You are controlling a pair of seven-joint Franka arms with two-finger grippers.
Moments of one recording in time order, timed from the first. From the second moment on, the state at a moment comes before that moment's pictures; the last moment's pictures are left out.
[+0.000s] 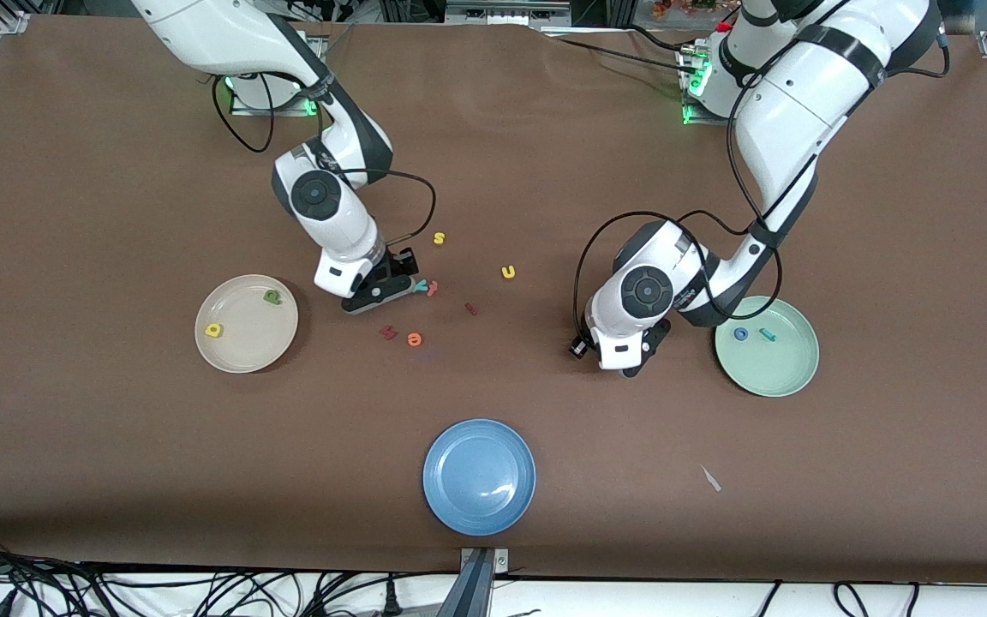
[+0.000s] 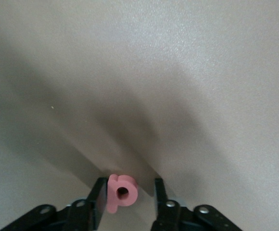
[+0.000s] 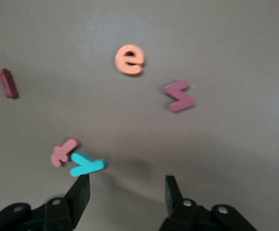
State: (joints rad) left arm -0.08 0.83 -0.49 -1.62 0.28 2.30 -1.55; right arm 0.35 0.49 0.22 -2.09 -0.06 2.65 0.23
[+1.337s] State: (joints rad) left arm 0.30 0.58 -0.48 -1.63 0.22 1.86 -0.70; right arm 0.42 0.55 0.20 -2.08 -0.10 2.70 0.33
